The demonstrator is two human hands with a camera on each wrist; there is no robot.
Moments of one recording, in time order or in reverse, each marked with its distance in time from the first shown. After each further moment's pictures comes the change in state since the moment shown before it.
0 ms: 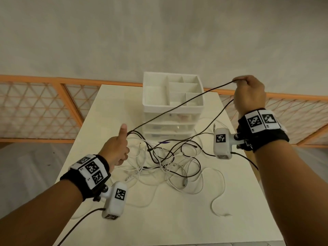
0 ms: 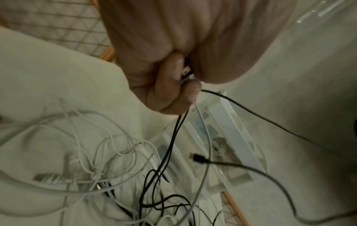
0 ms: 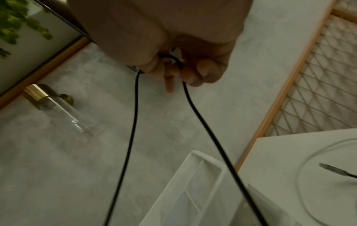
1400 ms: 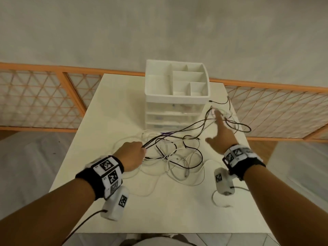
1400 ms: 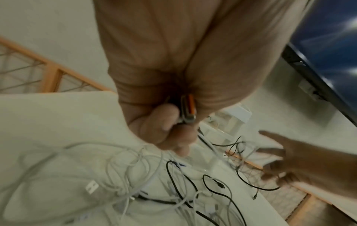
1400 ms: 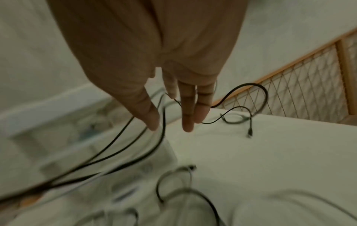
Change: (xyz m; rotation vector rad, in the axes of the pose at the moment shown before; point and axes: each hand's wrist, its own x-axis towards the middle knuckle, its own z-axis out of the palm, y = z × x) left_hand -0.011 -0.025 0.024 0.828 -0.251 0.173; right_hand -0.077 0.118 0.024 -0.558 -0.639 0.037
